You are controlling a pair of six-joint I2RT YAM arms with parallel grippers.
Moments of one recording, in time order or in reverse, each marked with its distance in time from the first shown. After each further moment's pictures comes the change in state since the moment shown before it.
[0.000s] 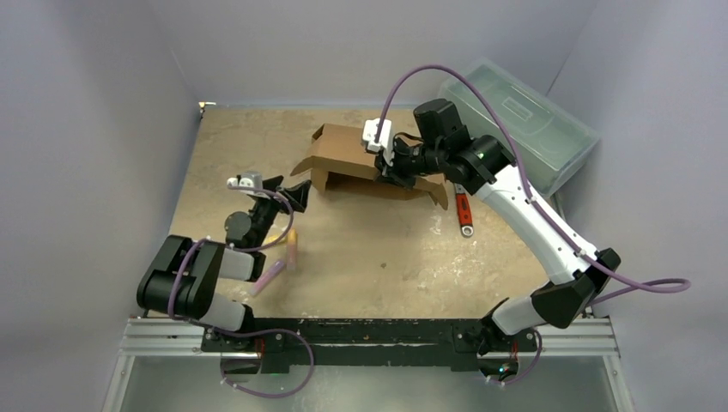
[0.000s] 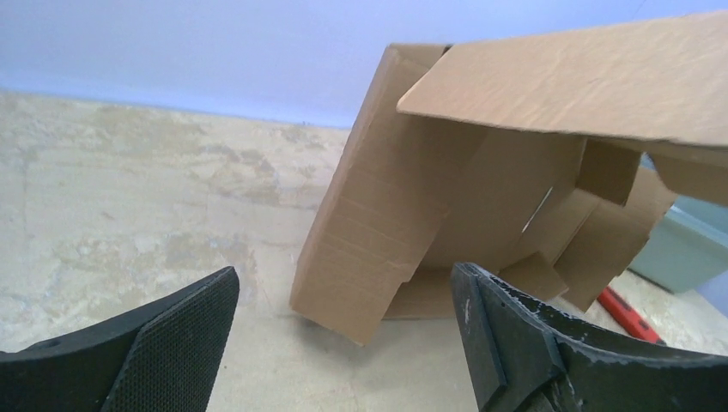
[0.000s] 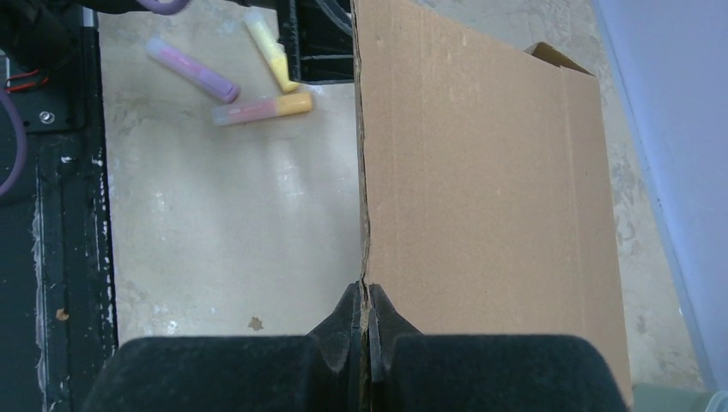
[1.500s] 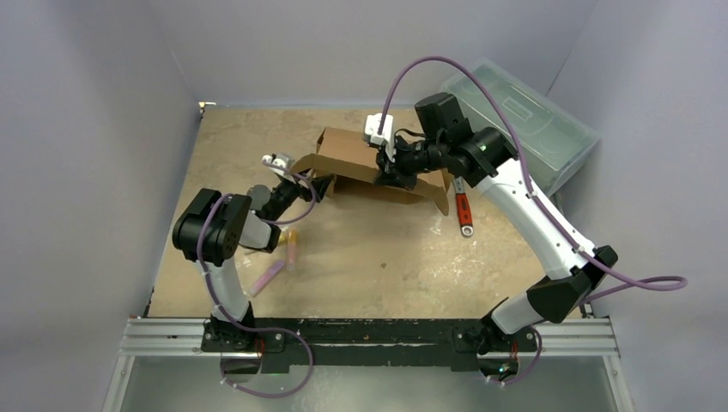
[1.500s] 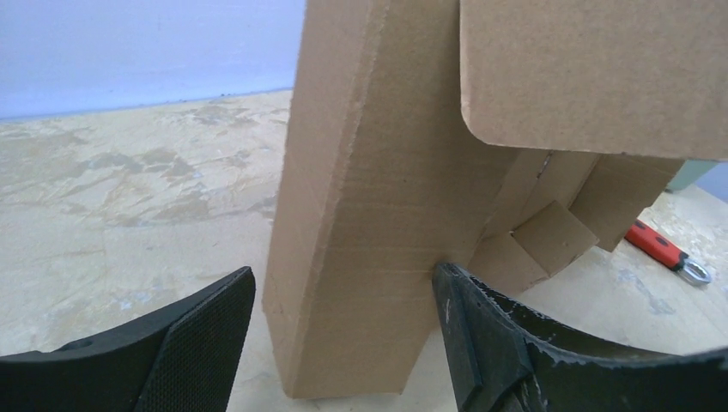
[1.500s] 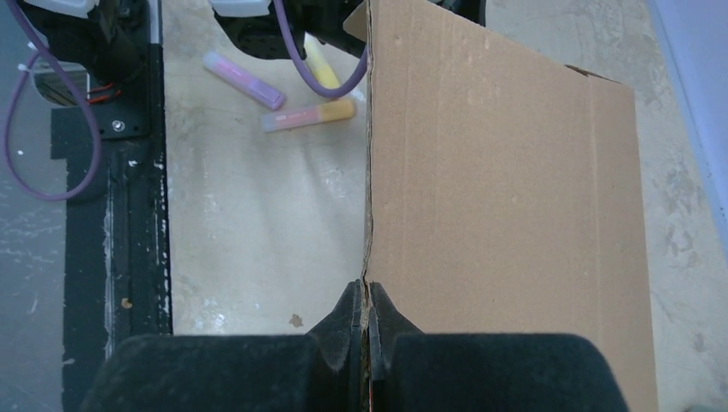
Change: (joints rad) left arm -0.024 0.447 0.315 0.060 0.253 0.119; right arm -0.015 0.033 0.079 -0.100 -0.103 0.019
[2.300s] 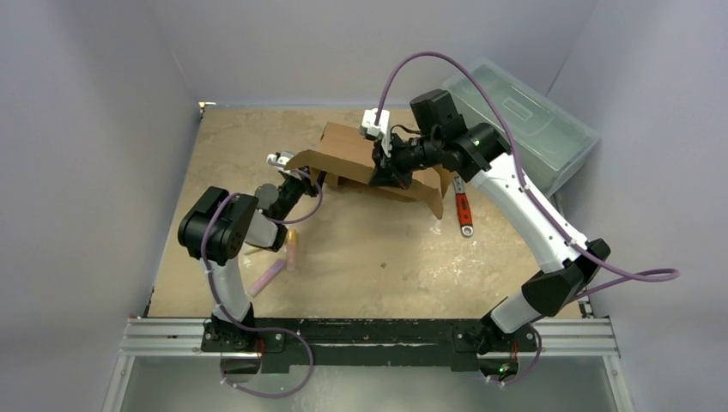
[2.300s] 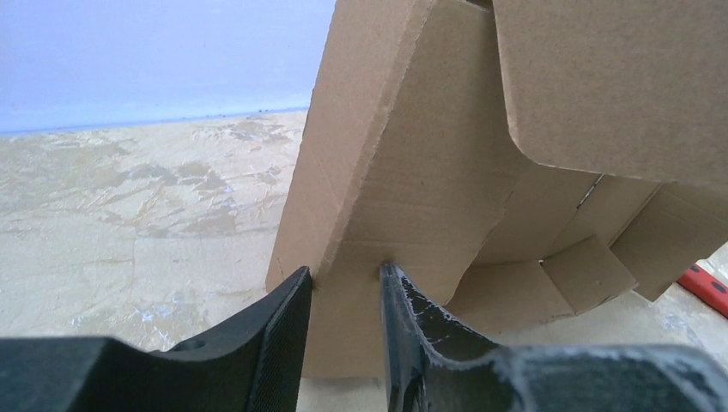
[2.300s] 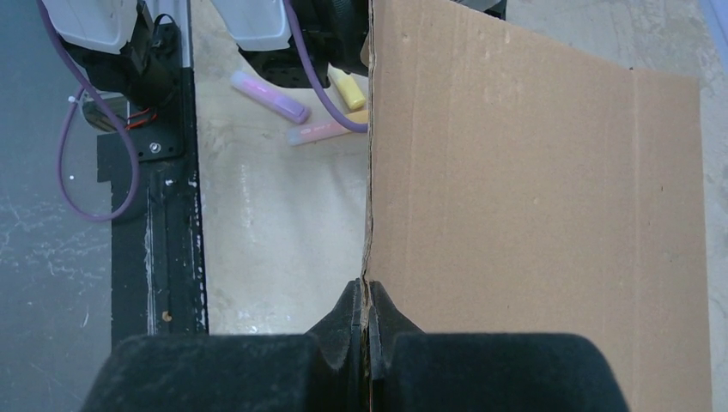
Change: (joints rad) left arm -0.069 0.015 0.029 -0.002 -0.170 0.027; right arm -0.005 0.044 0.033 -0.006 -0.056 0.091
